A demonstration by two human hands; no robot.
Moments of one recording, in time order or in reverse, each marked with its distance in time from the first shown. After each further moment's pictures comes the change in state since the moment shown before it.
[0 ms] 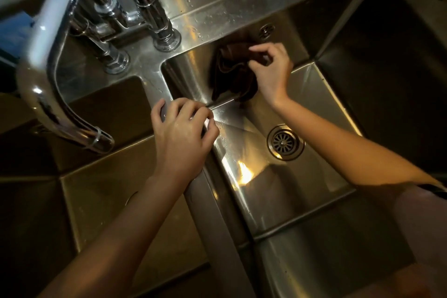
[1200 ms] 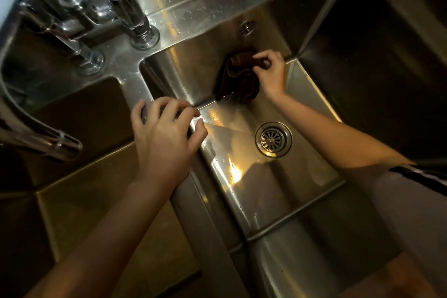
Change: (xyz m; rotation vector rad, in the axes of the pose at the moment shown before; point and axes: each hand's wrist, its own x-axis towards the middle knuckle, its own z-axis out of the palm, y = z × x) left_hand 0.000 -0.004 0.003 0.011 -0.021 0.028; right_hand 0.030 0.084 -0.011 -0.115 -0.021 0.102
